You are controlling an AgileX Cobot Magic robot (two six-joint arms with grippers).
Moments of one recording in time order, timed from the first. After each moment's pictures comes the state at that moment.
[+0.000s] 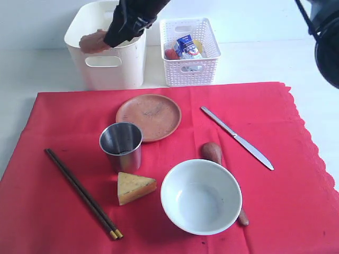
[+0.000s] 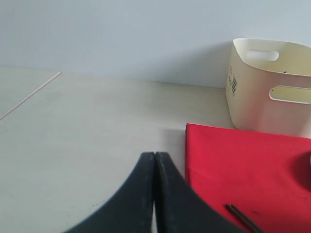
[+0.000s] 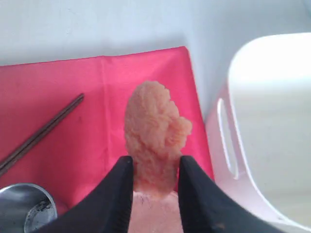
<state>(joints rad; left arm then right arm) 0.09 0.00 0.00 0.07 0.26 -0.11 0.64 2.33 -2.31 0.66 1.22 -1.03</state>
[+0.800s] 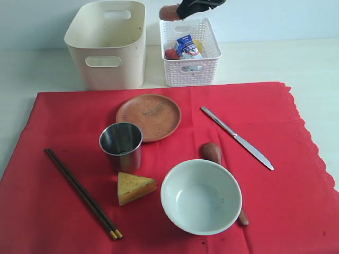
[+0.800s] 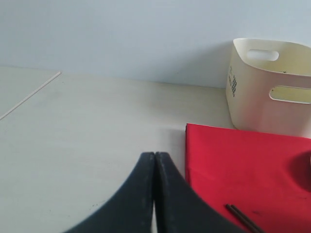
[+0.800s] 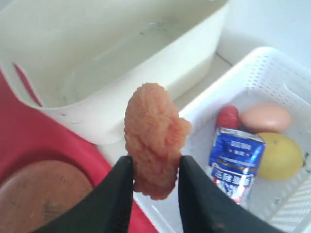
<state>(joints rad) 0.09 0.00 0.00 0.07 0.26 -0.11 0.35 2.38 -2.31 0.65 1.08 -0.75</state>
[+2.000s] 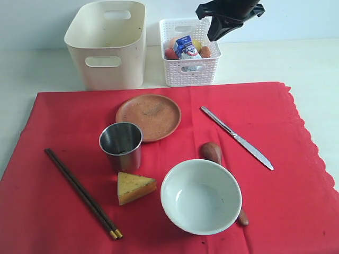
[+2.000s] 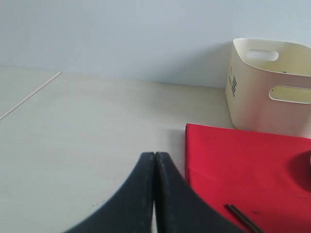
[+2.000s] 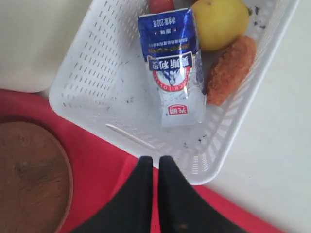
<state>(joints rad) 0.09 0.00 0.00 0.07 0.26 -0.11 0.34 2.39 -2.30 0.35 1.21 -0.29</state>
